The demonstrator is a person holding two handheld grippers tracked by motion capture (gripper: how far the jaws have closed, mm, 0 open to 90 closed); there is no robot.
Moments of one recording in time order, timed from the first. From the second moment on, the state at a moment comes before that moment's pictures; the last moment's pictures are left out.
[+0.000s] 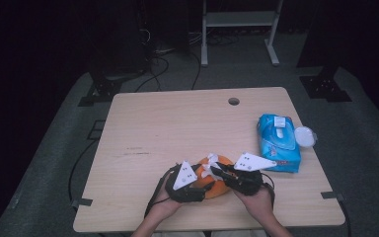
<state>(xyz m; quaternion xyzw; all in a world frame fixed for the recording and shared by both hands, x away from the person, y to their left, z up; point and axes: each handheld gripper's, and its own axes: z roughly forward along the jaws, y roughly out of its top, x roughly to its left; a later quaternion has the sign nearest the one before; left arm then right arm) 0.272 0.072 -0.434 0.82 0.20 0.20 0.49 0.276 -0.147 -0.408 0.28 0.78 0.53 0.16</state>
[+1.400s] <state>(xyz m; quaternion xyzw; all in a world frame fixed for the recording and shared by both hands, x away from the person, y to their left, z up) 0.288 0.096 -0.435 0.81 0.25 0.15 0.50 0.300 -0.185 -0.430 0.36 0.76 0.53 0.14</state>
